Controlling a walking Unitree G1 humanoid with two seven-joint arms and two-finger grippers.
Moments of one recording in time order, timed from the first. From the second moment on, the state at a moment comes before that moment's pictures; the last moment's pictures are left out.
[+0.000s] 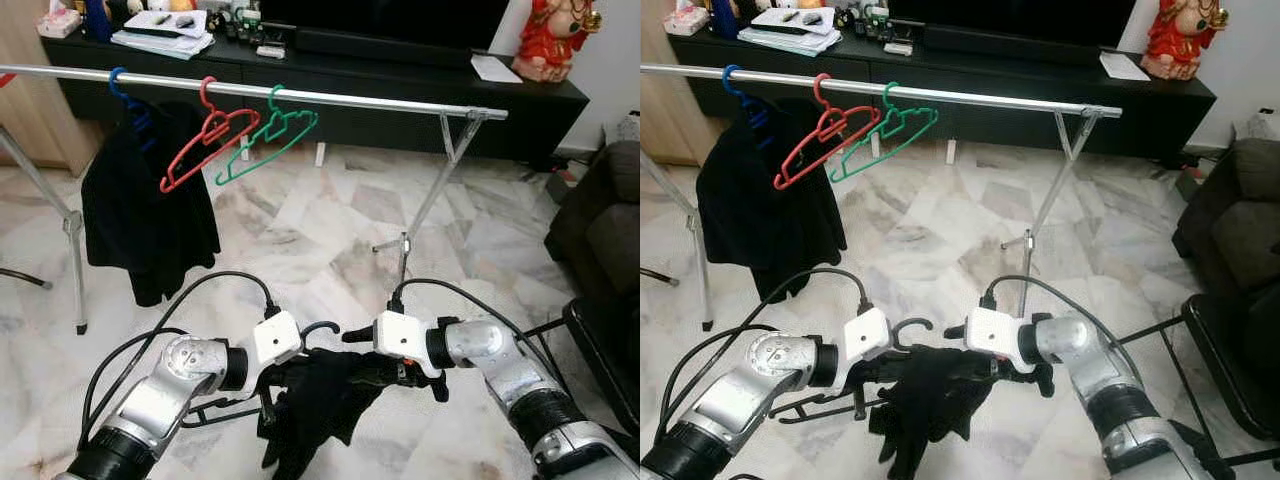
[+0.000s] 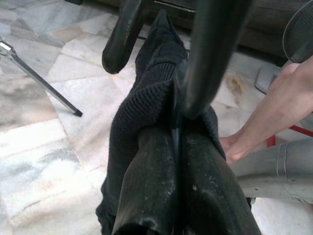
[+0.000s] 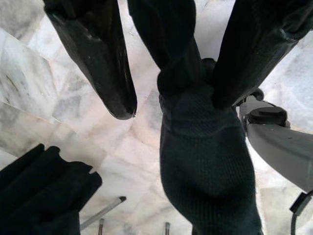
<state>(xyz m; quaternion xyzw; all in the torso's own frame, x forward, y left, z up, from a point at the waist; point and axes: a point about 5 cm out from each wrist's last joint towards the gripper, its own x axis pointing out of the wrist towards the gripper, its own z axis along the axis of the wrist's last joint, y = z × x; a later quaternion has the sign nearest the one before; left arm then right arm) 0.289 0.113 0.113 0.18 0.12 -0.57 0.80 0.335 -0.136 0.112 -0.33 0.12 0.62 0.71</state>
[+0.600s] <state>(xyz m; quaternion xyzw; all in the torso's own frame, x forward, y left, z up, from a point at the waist) 0.287 0.107 0.118 0.18 0.11 -0.58 0.78 0.326 -0.137 0.097 -0.31 0.16 0.65 0.67</state>
